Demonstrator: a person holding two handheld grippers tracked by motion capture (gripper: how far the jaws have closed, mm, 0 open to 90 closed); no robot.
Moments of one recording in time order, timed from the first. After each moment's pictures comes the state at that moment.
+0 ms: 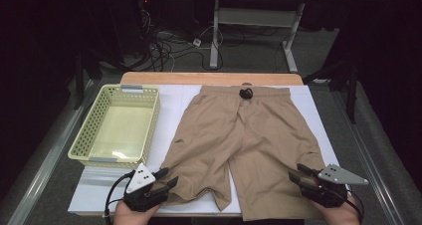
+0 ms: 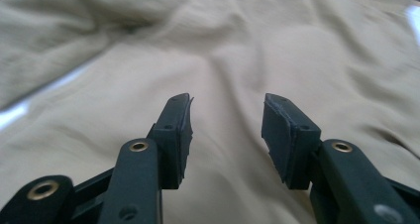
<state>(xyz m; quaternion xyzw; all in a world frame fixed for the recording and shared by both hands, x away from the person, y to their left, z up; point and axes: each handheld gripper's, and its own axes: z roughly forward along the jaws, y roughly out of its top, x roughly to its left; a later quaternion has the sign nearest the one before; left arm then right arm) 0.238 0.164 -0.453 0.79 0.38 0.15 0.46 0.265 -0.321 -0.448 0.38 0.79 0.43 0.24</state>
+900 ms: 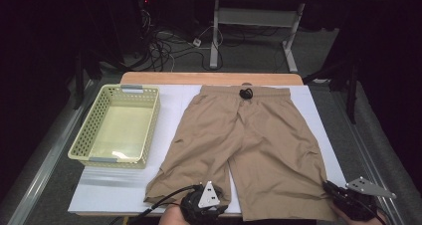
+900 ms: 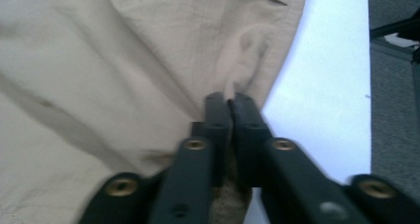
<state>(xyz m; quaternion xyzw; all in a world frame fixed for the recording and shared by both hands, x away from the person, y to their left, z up) 0.235 0.046 -0.483 0.90 0.22 0.07 0.37 0.242 -0.392 -0.476 0.49 0.76 0.34 0.26</state>
